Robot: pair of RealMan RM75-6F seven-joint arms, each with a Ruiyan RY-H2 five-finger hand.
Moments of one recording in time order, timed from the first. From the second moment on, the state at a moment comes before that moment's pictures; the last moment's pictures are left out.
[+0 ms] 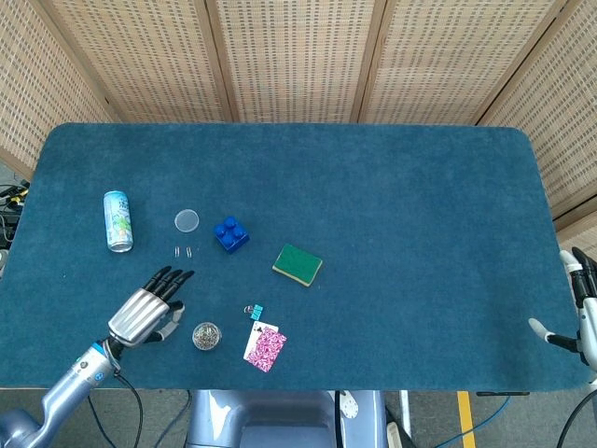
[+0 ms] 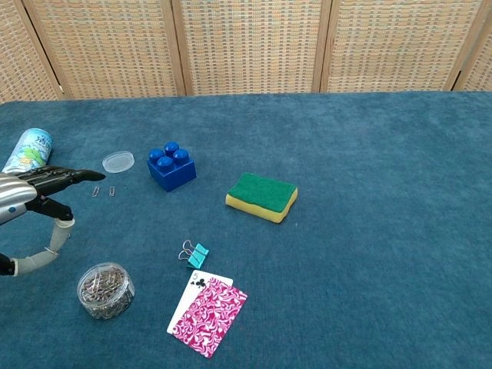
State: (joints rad) left arm -0.44 -1.44 0.12 -1.30 1.74 1.25 0.00; right arm 0.06 -1.02 0.13 -1.64 -1.42 1.50 0.13
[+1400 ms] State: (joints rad) left arm -0.47 -1.47 0.11 -1.39 1.72 1.18 0.08; right arm 0.05 -1.02 0.13 -1.64 -1.41 1.50 0.14
